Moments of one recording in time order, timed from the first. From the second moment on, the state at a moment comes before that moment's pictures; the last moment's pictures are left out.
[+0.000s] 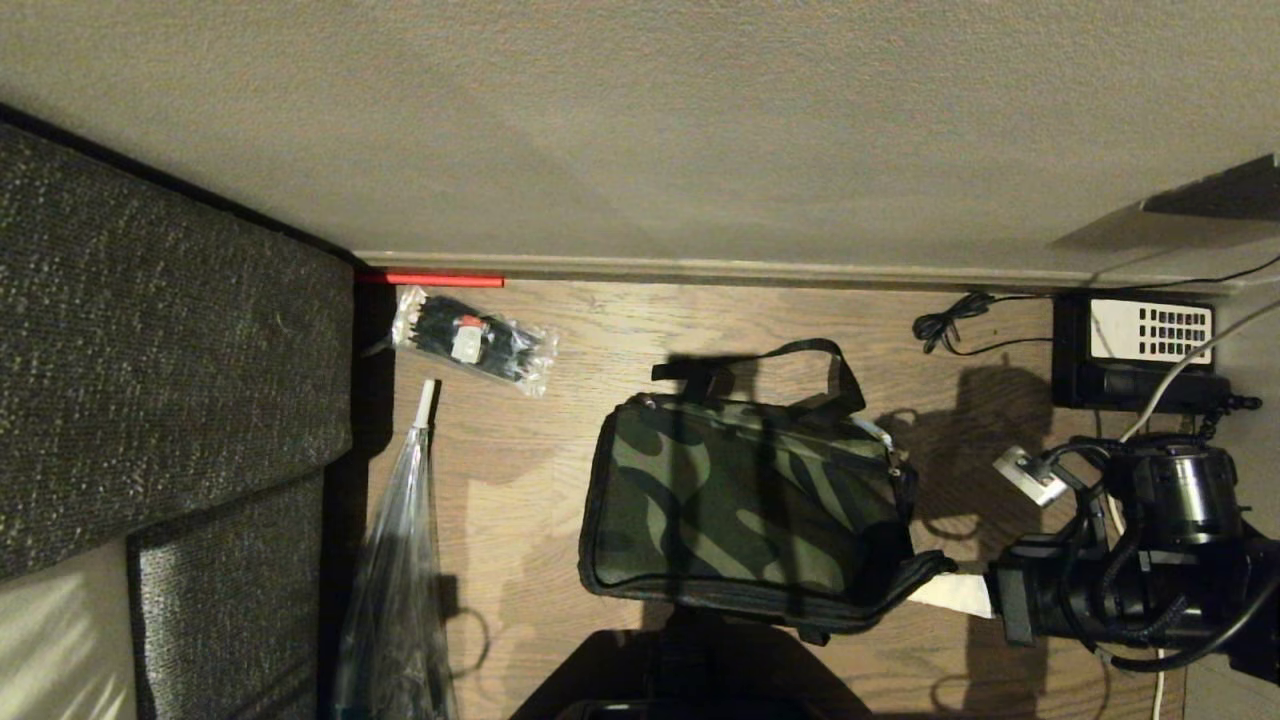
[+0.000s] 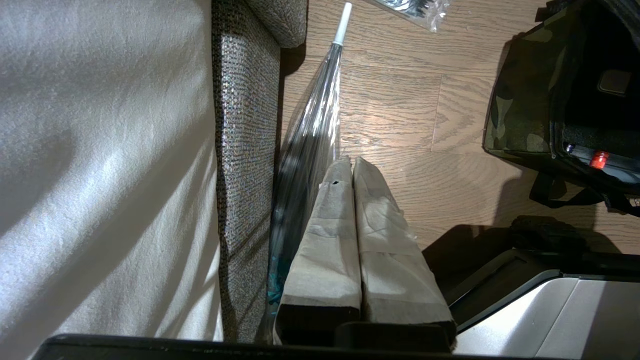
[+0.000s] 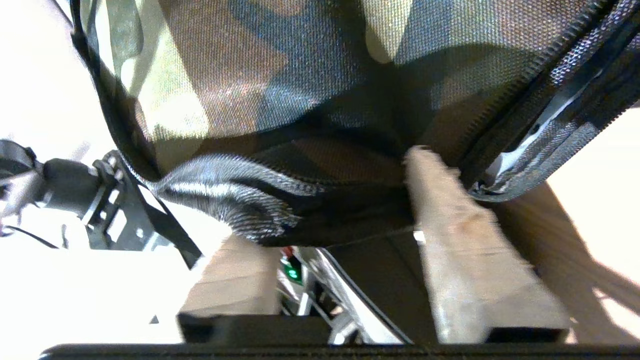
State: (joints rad) left arm 0.01 0.00 -0.02 0.05 0.00 0.00; right arm 0.11 1.75 -0.33 -0.75 0.81 0.07
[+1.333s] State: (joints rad) left arm 0.01 0.00 -0.02 0.05 0.00 -0.01; right arm 0.00 1.37 -0.29 -0.47 0.71 -0.08
